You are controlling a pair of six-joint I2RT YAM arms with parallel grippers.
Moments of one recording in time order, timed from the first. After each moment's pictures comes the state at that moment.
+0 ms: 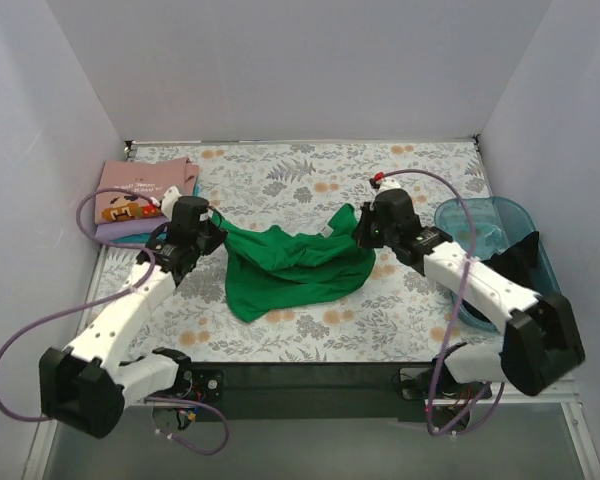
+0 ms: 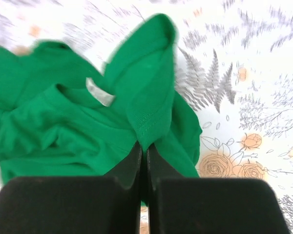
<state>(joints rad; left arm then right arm) -0.34 1.18 0.87 -0.44 -0.27 -0.94 0.55 1.39 0.90 -0.23 0.02 0.45</state>
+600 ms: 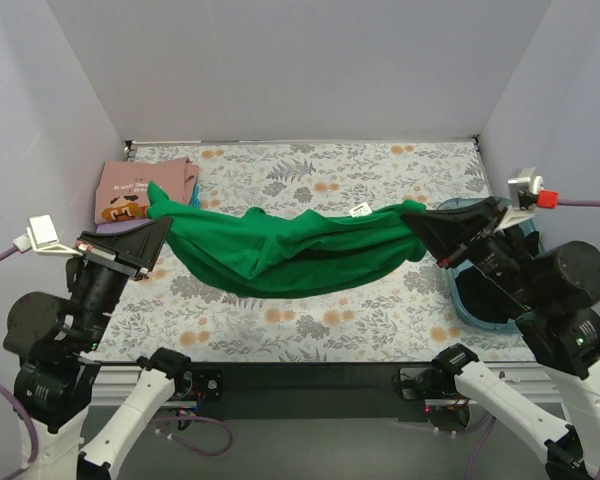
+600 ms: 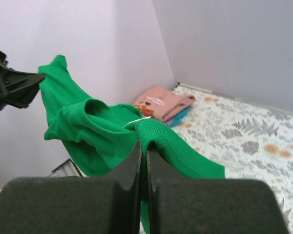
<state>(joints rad) -0.35 0.48 1.21 -0.54 -0.02 -0.98 0.58 0.63 1.19 -0.35 -0.27 0.42</state>
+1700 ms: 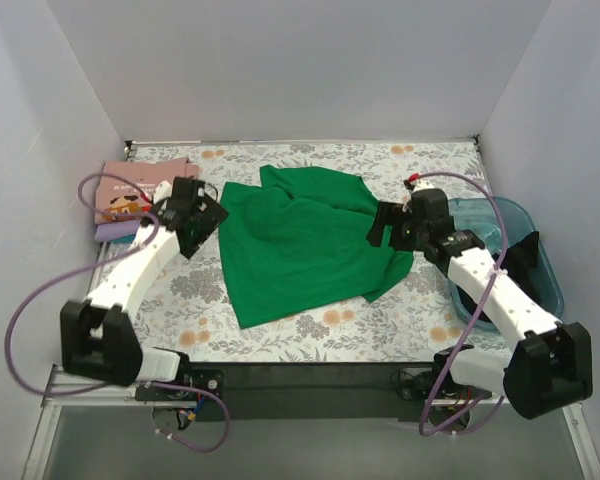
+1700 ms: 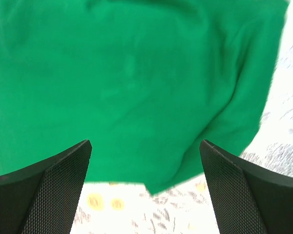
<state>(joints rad) -0.20 1.44 1.13 -0.67 -0.28 -1.00 0.34 1.22 0.91 -0.41 -0.04 0.39</state>
